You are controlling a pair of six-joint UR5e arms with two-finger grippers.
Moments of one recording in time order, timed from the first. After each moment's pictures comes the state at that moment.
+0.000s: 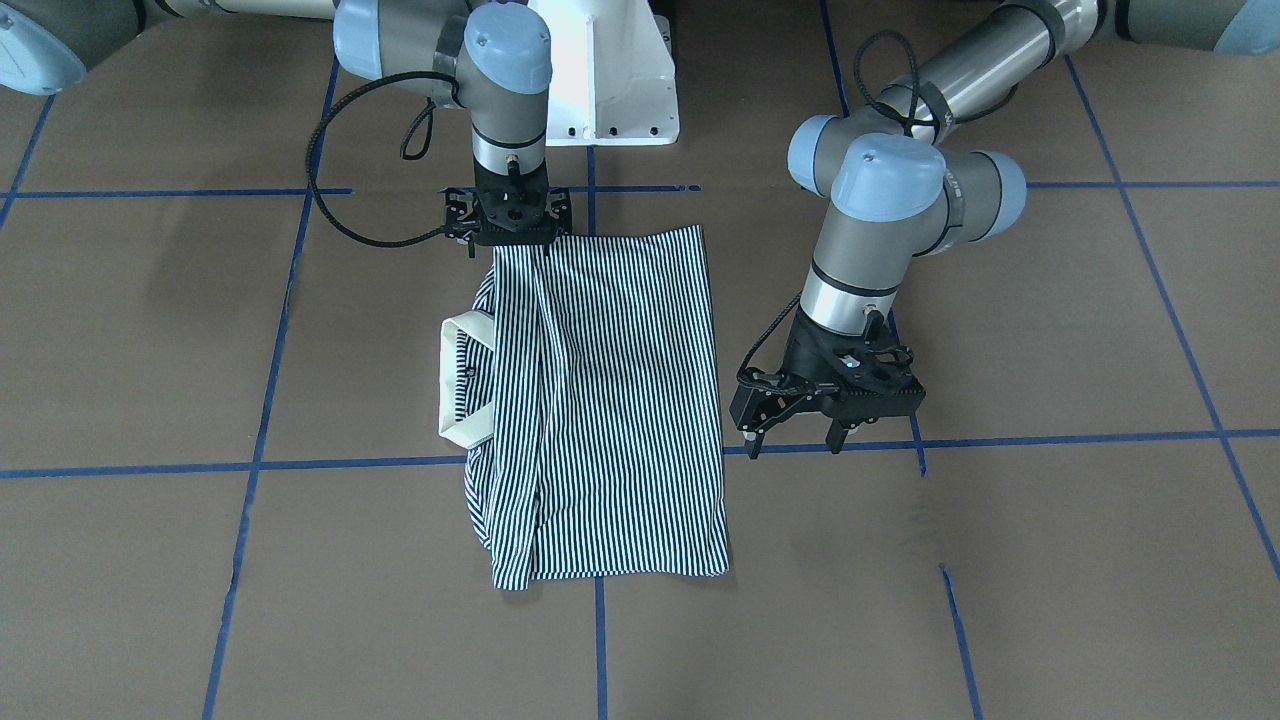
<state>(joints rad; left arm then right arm) -0.75 -2.18 -1.50 -2.03 -1.71 -1.21 0.35 -0.93 1.76 -1.80 1.72 1.18</state>
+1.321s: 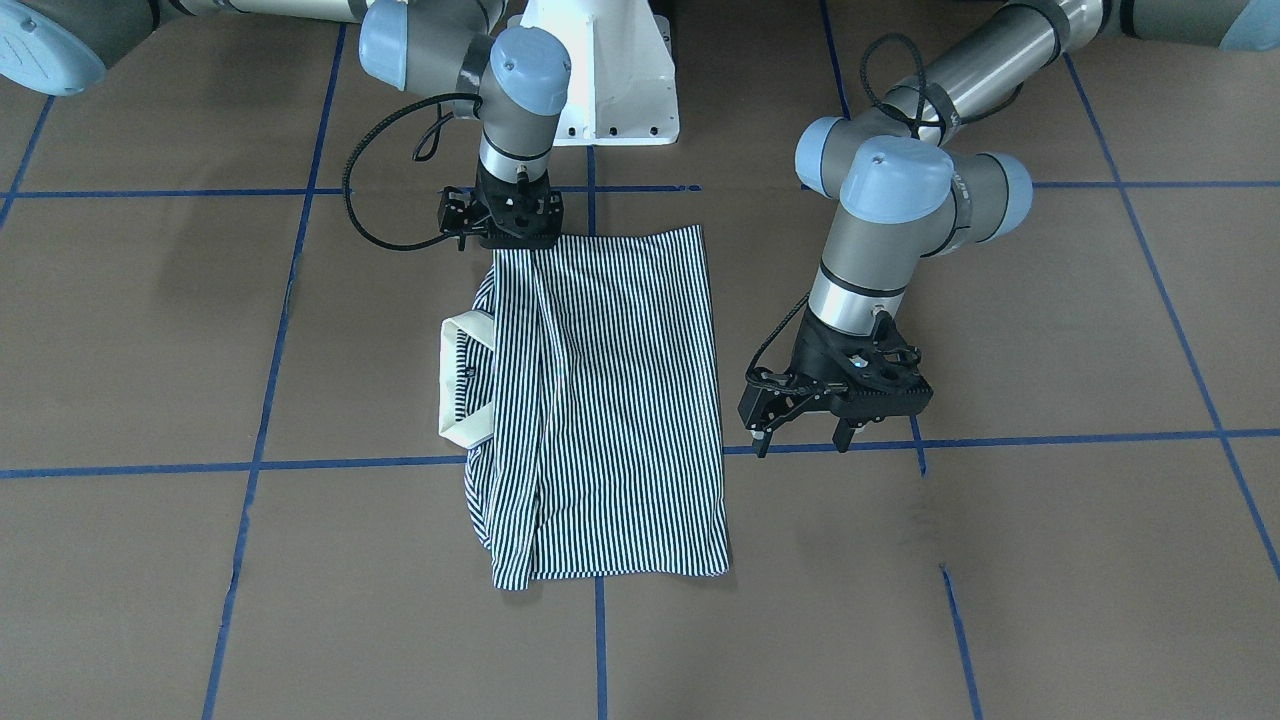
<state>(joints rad) -0.75 -2.16 -1.50 -2.04 -1.71 -1.21 0.32 -0.93 1.73 -1.89 1.72 1.14</state>
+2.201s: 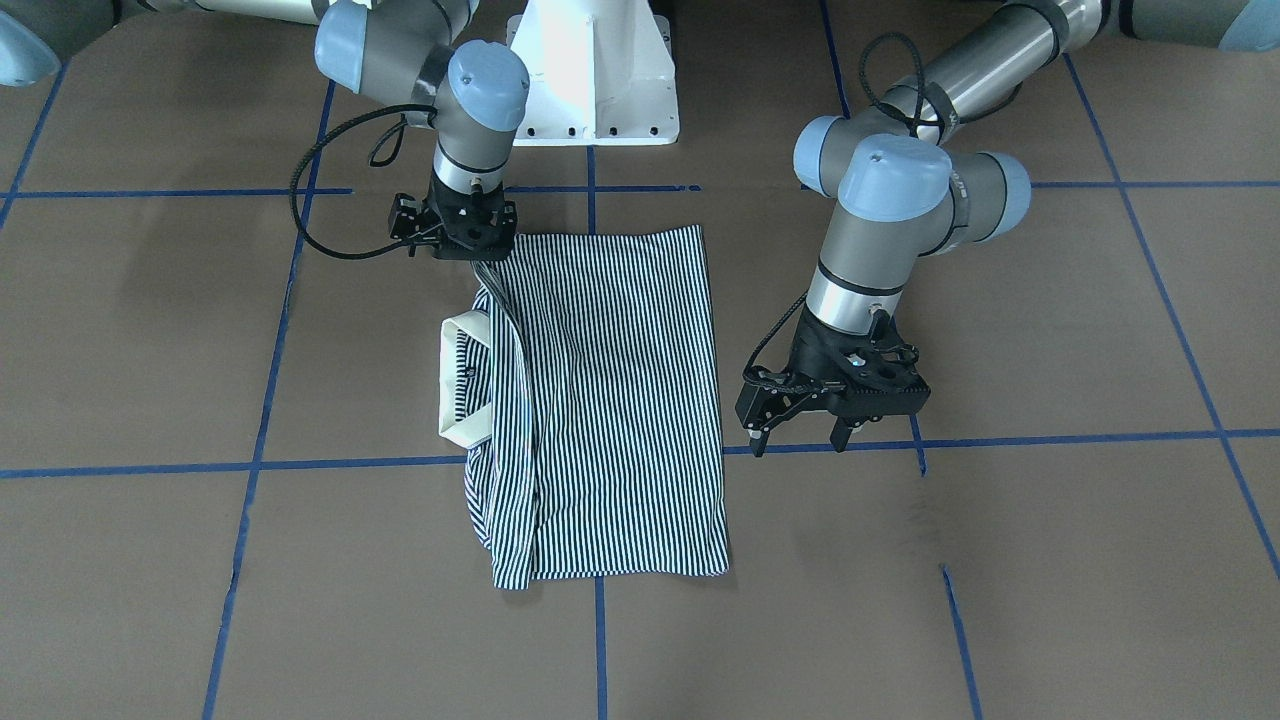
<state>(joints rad) -0.75 -2.17 -1.50 -2.04 -1.71 -1.21 0.37 -1.05 1.82 -1.93 1.72 1.09</state>
